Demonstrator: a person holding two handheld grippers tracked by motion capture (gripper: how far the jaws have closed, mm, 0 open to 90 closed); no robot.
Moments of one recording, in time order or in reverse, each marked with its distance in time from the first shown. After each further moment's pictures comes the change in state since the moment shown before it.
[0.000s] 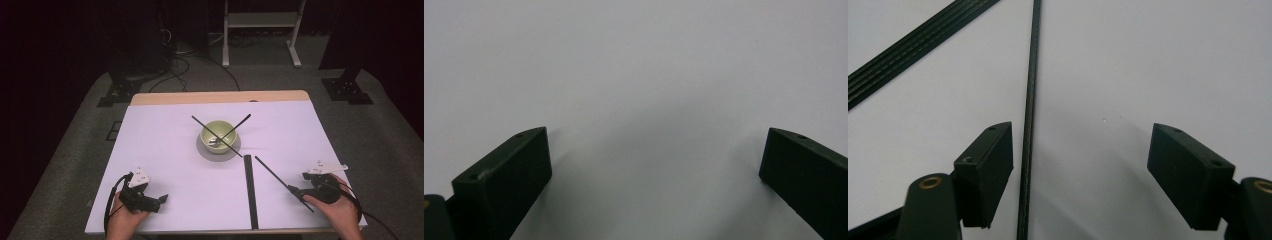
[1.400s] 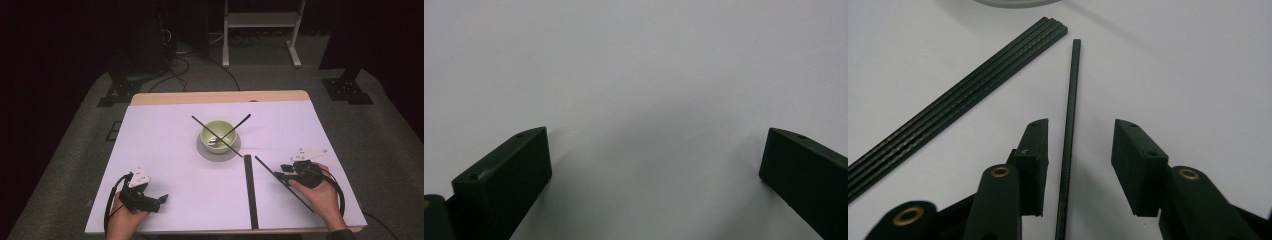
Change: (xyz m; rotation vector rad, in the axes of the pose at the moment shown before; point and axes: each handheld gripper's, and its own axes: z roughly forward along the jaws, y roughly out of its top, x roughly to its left) left arm 0.000 0.000 0.000 0.000 0.000 0.000; right arm 0.009 0.044 0.028 -0.018 0.094 -0.050
